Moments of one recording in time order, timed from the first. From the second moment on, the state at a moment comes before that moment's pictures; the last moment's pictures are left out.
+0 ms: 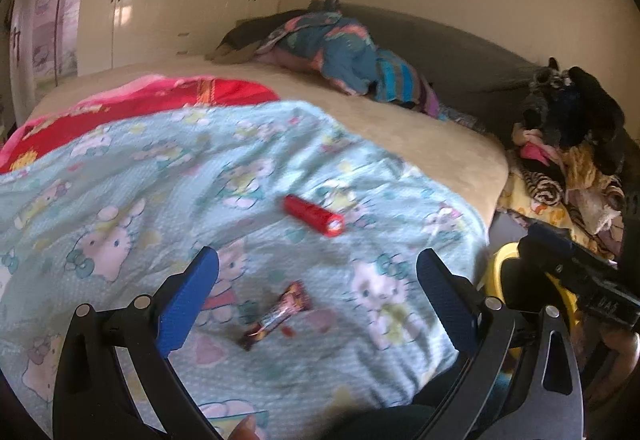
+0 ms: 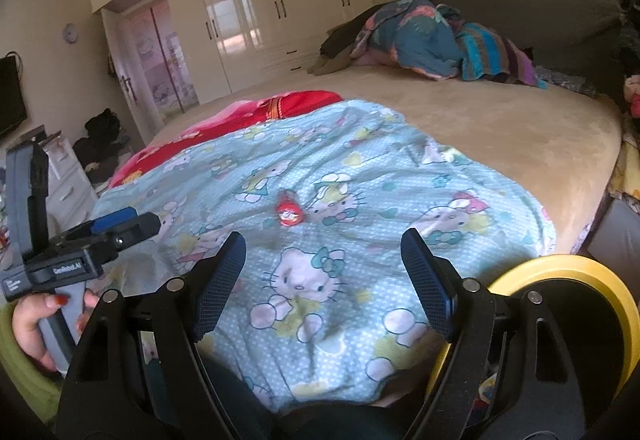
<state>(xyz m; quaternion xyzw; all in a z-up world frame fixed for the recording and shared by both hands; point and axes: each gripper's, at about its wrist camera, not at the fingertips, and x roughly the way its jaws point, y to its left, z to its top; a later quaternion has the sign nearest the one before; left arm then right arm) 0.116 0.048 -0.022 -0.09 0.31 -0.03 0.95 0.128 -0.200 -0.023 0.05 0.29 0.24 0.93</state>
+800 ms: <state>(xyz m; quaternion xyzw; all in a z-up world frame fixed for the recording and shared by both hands) 0.146 0.076 -0.129 -0.10 0.43 -0.07 0.89 0.239 -0.087 -0.078 -0.03 0.36 0.28 0.89</state>
